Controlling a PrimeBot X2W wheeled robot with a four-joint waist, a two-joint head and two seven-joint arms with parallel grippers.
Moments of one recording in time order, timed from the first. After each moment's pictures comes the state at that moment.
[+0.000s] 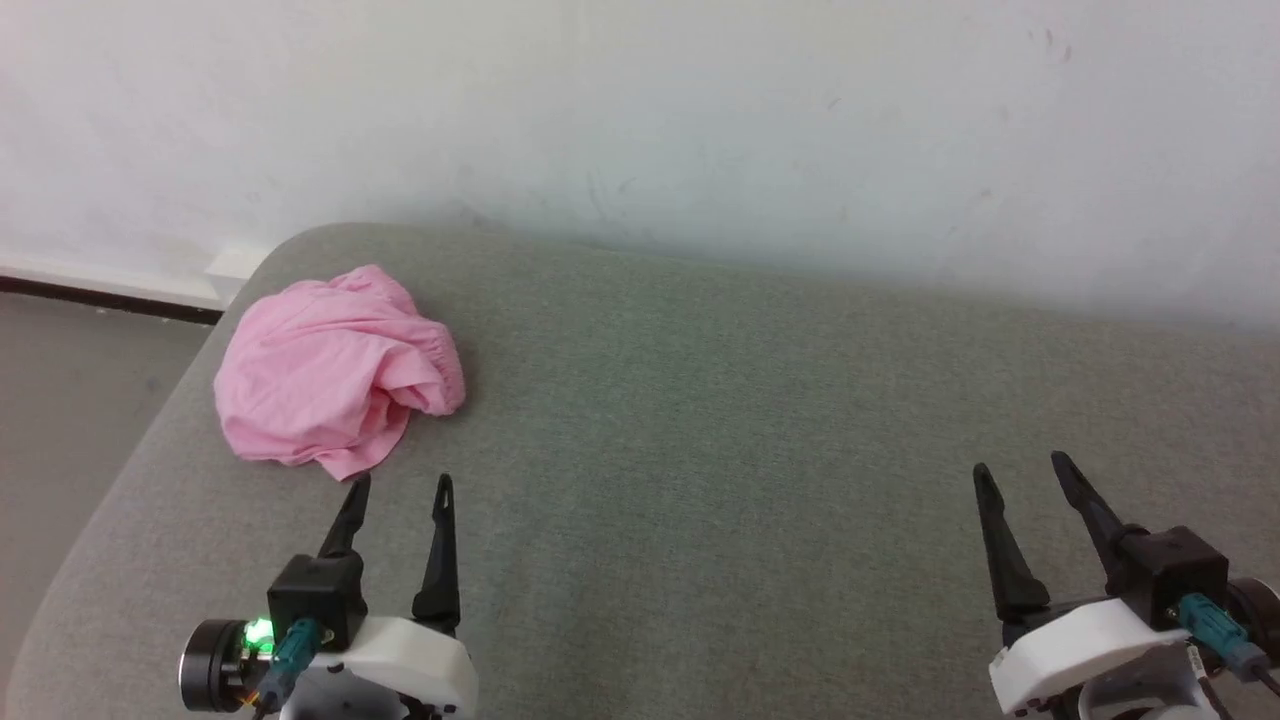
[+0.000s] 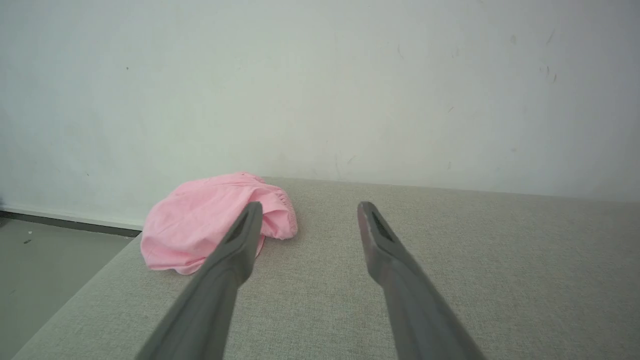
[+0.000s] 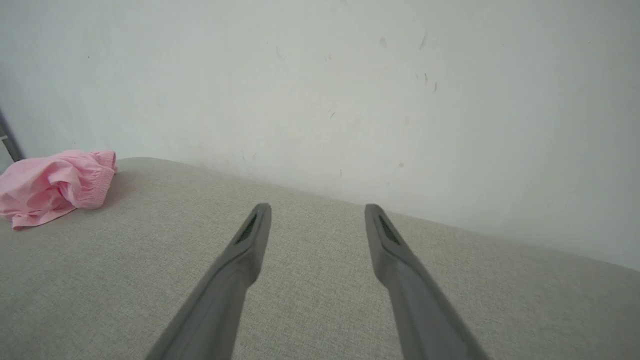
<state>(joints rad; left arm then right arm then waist) 0.04 0.05 -0.04 0.01 -0.03 0.02 -0.10 0.06 -0.06 -0.03 0.01 0.04 0.13 -0.10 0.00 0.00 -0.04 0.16</state>
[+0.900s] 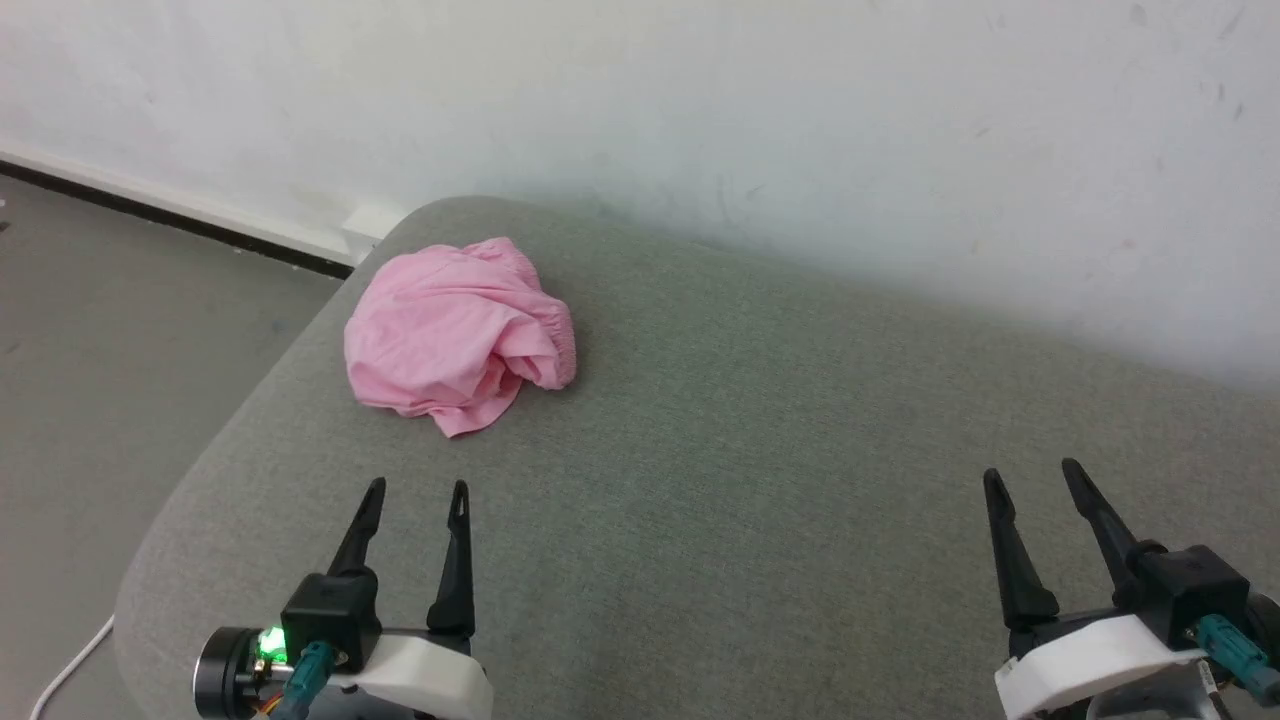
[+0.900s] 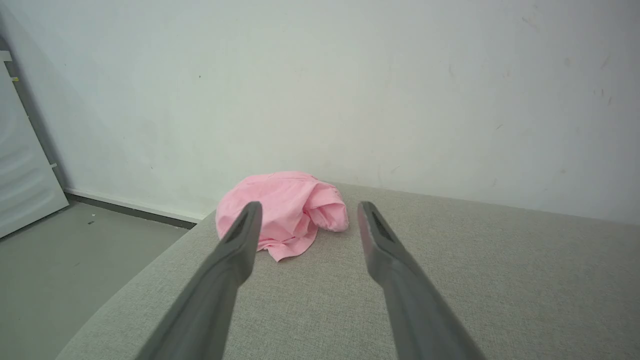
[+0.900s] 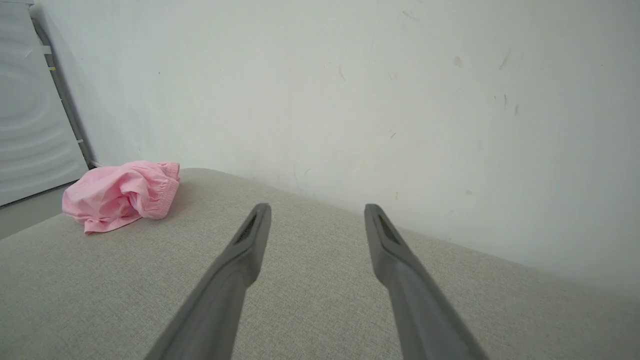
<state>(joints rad) 0.07 0.05 -0.07 0.00 -0.03 0.02 -0.15 0.08 -0.05 -0.03 0.01 0.07 0.13 -0.15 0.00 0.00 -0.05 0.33</state>
